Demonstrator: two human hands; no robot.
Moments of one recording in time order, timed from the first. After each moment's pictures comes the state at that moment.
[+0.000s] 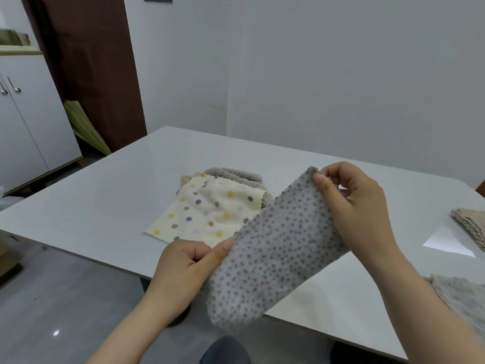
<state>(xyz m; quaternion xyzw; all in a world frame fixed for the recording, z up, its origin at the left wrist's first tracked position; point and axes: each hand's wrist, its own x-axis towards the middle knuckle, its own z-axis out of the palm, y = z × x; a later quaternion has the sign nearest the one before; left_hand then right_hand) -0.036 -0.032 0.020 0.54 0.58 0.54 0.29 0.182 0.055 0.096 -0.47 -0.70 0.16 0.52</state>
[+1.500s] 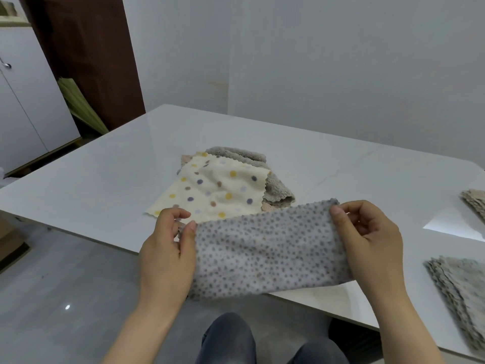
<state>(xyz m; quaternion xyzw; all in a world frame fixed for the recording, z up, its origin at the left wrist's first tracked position) -0.042 -0.038 -0.009 0.46 0.69 0.54 0.10 0.202 0.023 0.030 -0.55 -0.60 0.25 0.53</state>
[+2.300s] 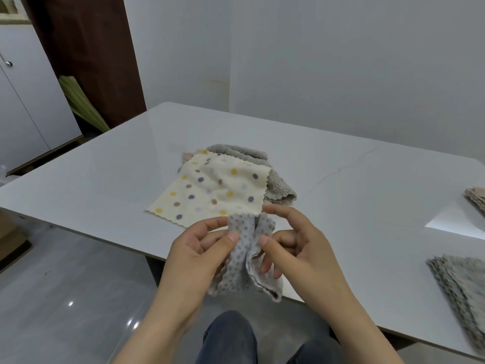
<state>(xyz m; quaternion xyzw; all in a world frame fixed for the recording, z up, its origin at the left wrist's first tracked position) -0.014 -0.048 0.015 0.35 0.49 0.62 0.50 0.142 -0.011 0.033 -0.42 -0.66 0.48 0.39</state>
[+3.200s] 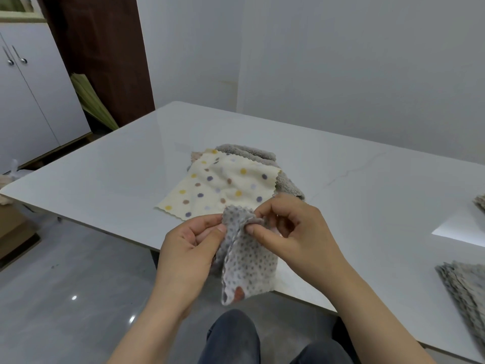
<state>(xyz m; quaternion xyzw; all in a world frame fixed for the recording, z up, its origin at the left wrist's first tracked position) -0.029 -0.049 0.018 0.34 0.55 0.63 0.43 0.126 0.013 0.046 -0.37 -0.80 0.31 0.36</state>
